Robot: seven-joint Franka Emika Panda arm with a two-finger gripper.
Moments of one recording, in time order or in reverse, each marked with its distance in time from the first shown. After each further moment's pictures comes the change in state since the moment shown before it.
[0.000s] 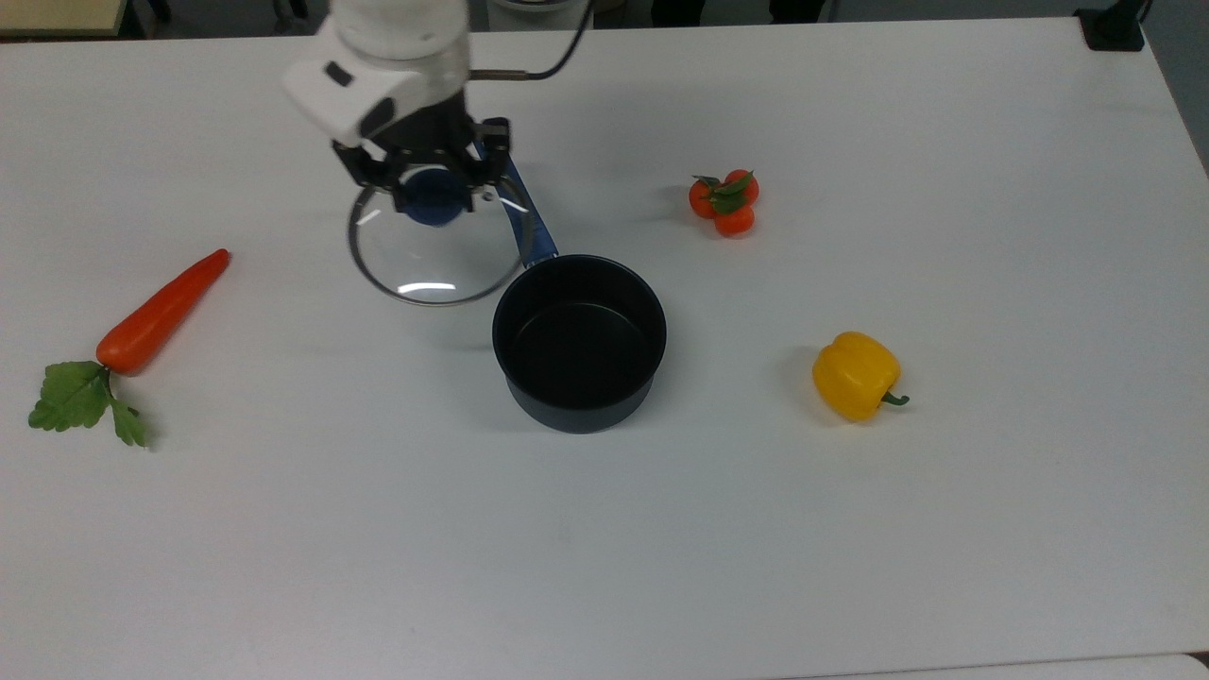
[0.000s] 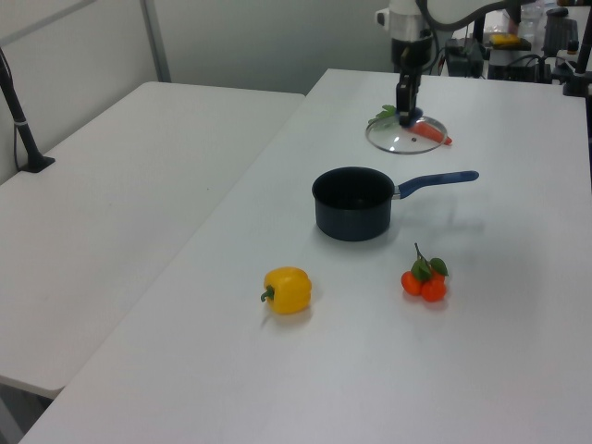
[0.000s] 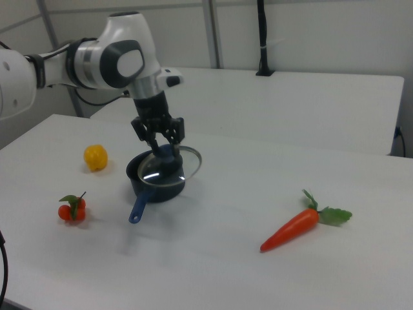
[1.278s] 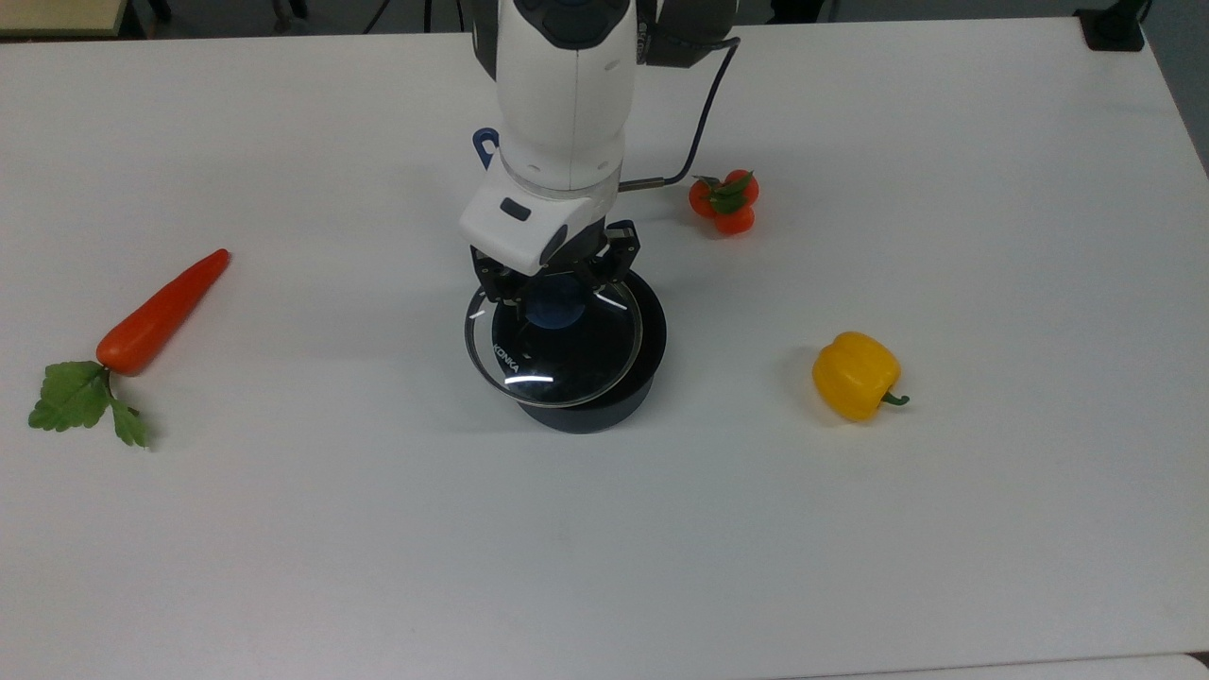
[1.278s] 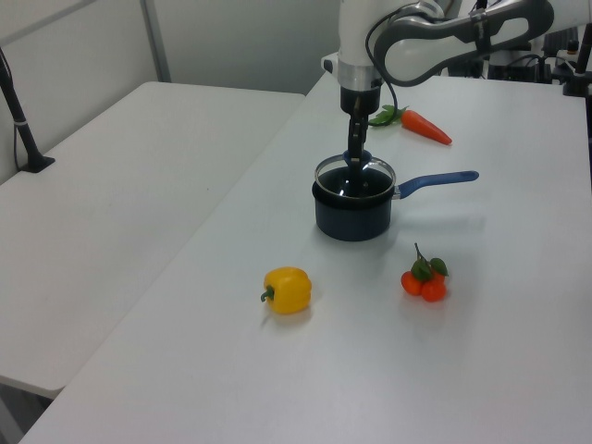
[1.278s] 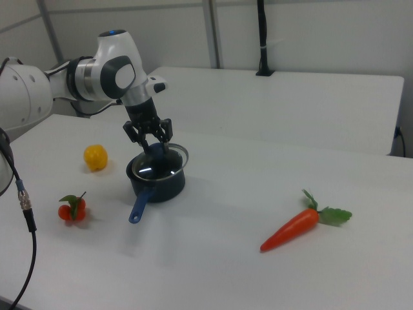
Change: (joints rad) arm 0.133 0.233 0.002 0.190 0.000 0.092 0.000
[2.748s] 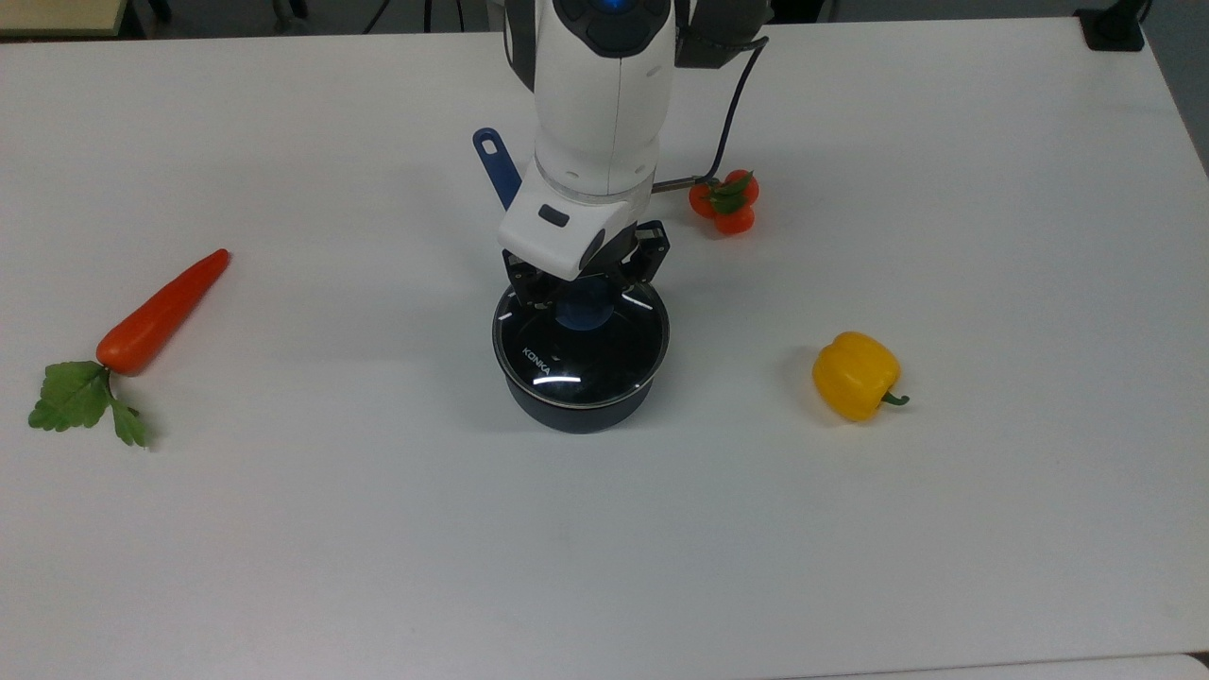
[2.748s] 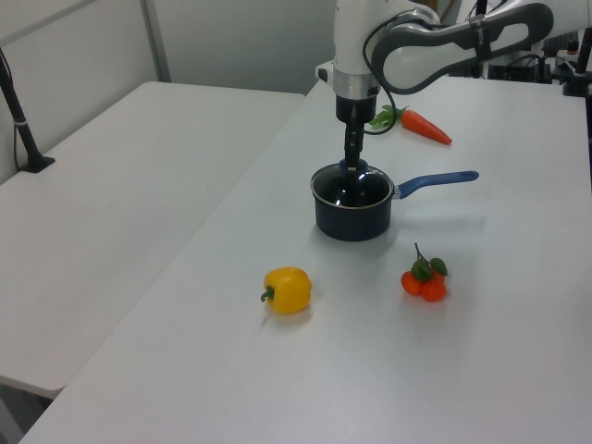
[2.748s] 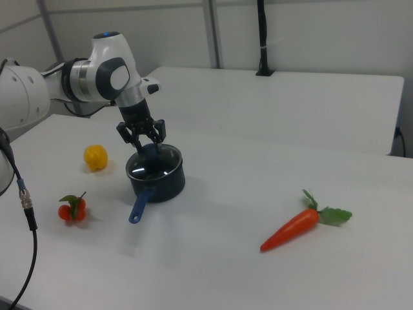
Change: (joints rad) arm 0.015 0.011 0.022 0.005 0.000 0.000 0.000
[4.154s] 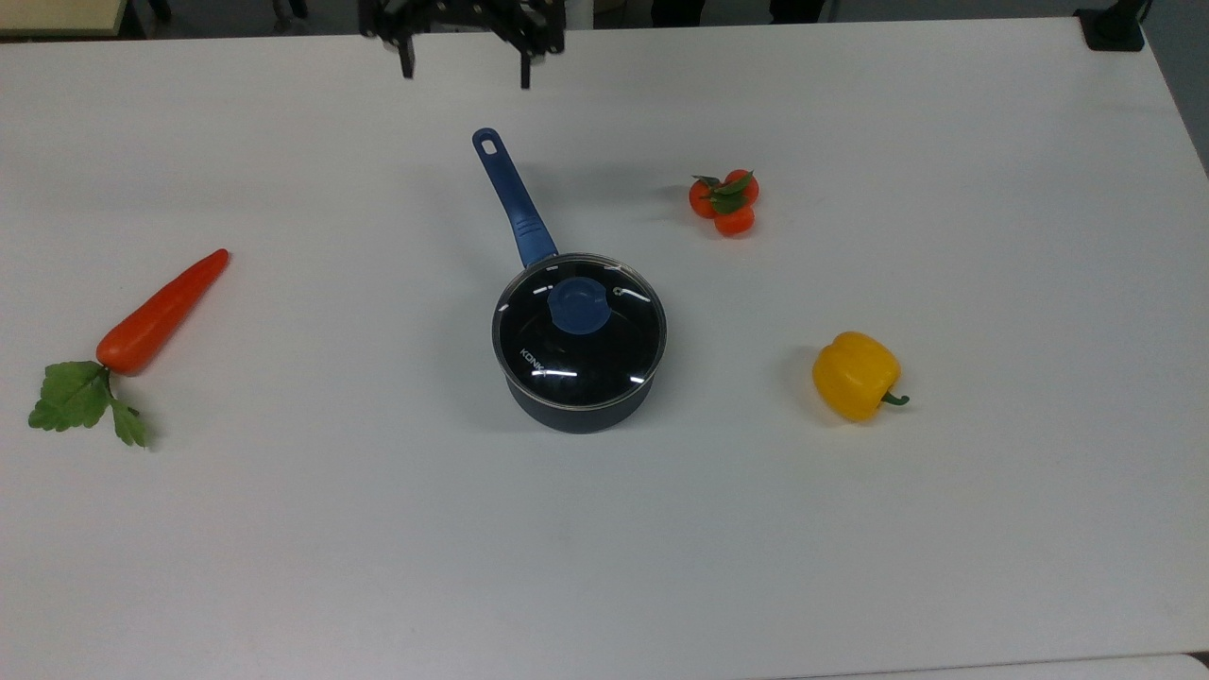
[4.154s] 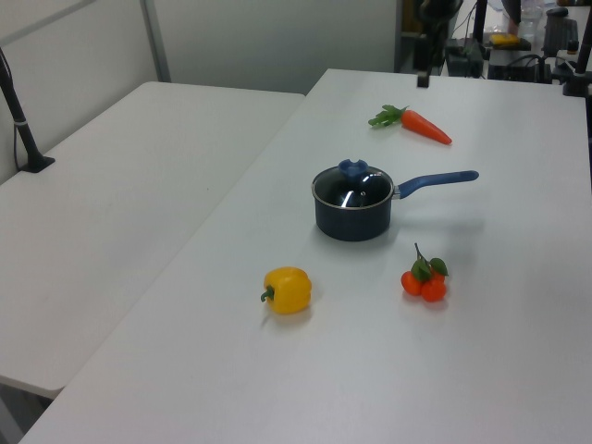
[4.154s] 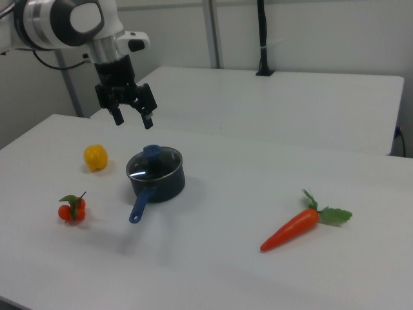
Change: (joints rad) arm -0.110 -0.422 -0.017 -0.172 -0.001 -0.299 0.153
